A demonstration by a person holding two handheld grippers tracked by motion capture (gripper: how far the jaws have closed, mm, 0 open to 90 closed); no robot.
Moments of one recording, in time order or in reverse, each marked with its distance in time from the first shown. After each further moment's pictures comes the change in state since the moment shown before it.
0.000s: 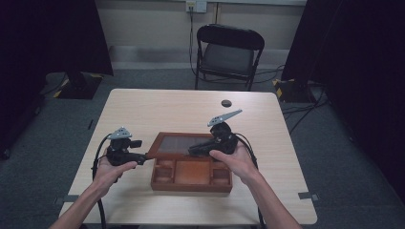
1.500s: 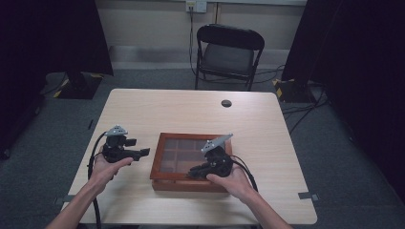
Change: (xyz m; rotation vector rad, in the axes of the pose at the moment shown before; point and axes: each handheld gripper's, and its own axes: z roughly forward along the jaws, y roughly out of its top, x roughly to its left) left arm 0.020 -0.004 0.002 0.043 0.082 -0.015; right arm 0.010 -0.055 0.035 0.112 -0.065 -0.057
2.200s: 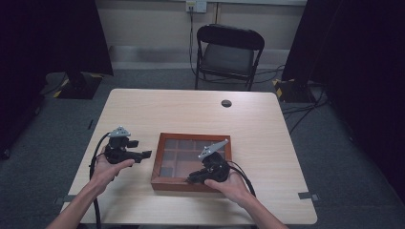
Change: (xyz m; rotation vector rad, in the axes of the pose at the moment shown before) left arm -0.004 -0.001 0.004 0.026 -0.024 0.030; right arm -0.002 -0.015 0.019 0.038 -0.009 0.012
